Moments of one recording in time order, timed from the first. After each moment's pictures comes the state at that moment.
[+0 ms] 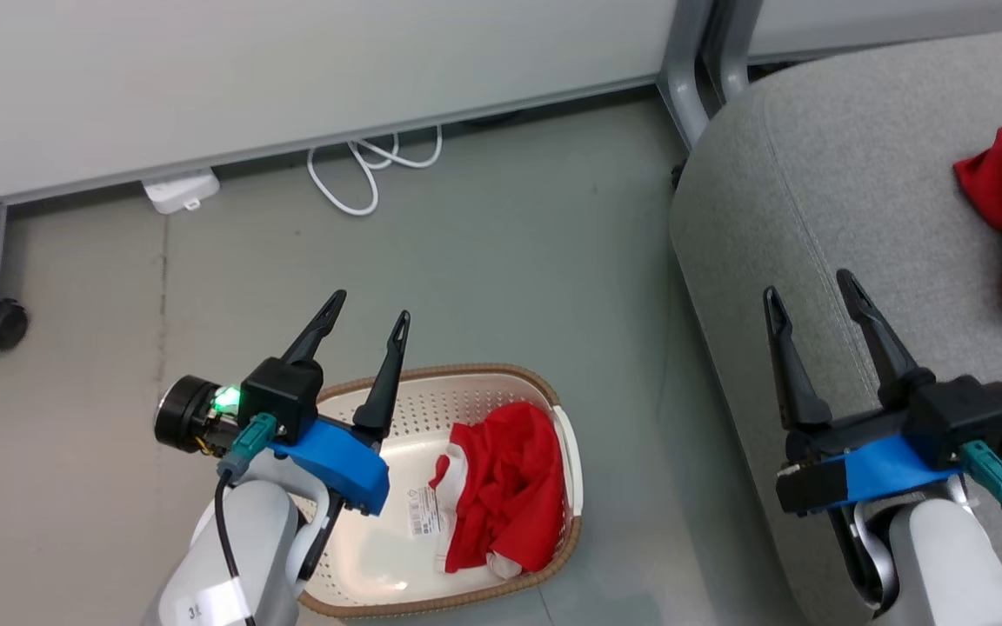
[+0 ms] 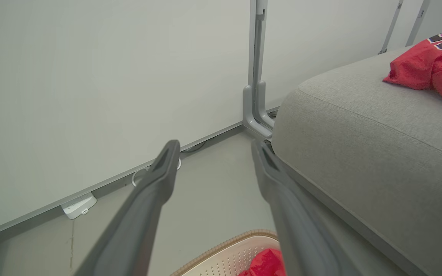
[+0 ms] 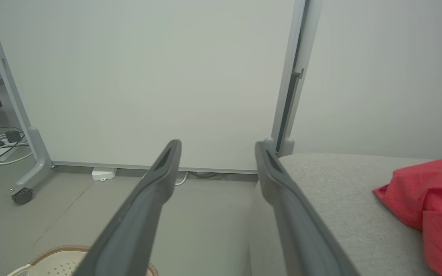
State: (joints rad) left arm -0.40 0.15 -0.36 0.49 -0.19 -0.13 -0.26; right arm -0.25 -0.08 0.02 0.19 0.03 0.13 -0.26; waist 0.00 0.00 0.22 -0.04
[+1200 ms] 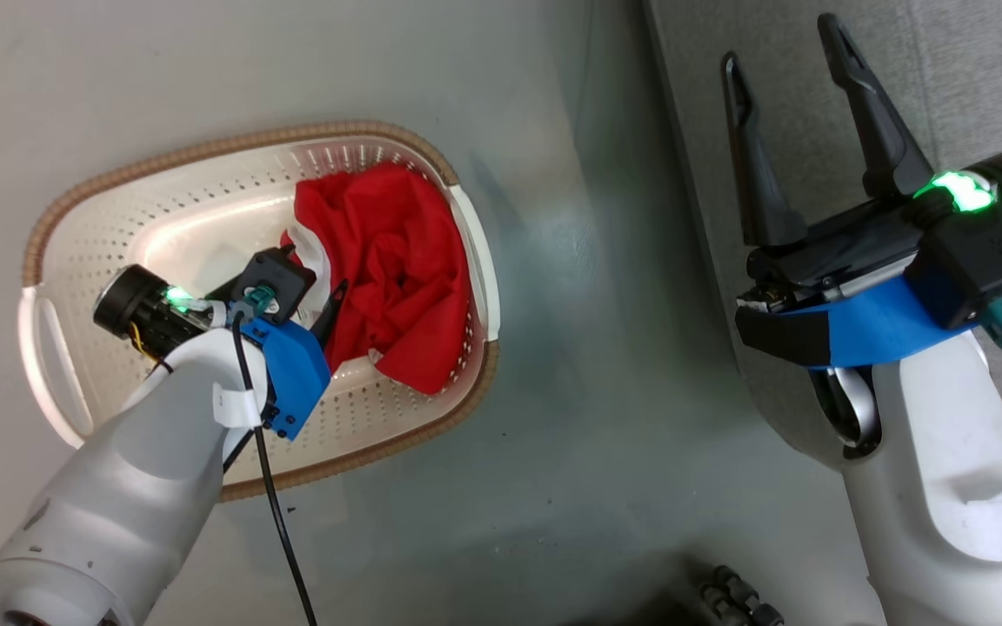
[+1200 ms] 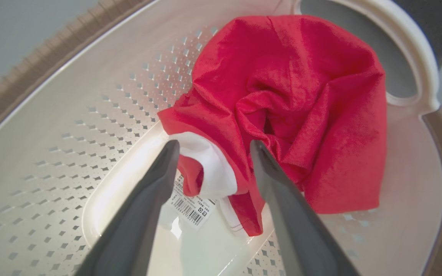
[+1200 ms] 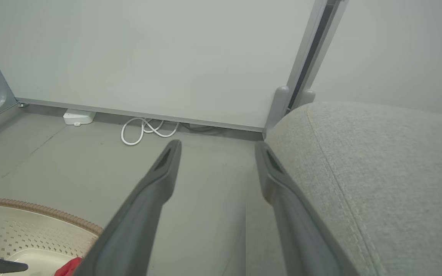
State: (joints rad) left arm -0.91 0.28 -1.07 1.07 -0.57 -0.13 -0.22; right arm -0.58 -0.07 0.13 0.09 0.01 0.13 -0.26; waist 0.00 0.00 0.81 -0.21
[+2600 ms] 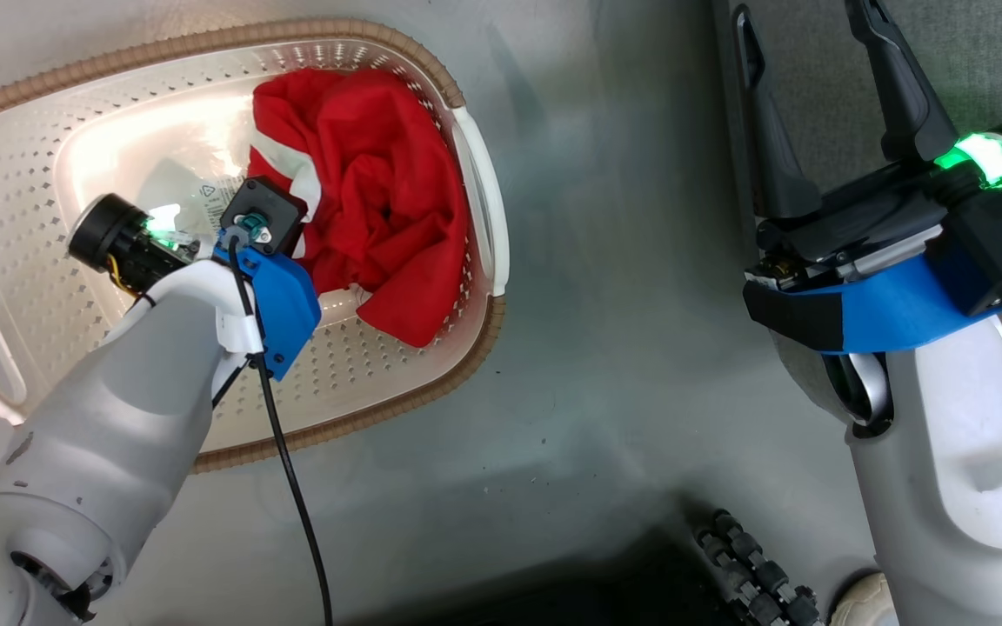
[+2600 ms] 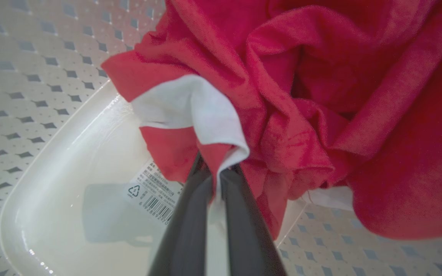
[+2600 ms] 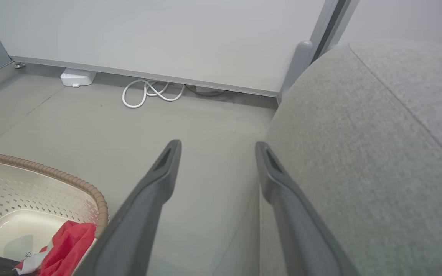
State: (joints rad) left arm -1.07 0.27 -1.28 1.16 -0.74 -0.13 -0.17; right arm -0.63 -0.07 0.13 0.04 -0.01 0.13 -0.26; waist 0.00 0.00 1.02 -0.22
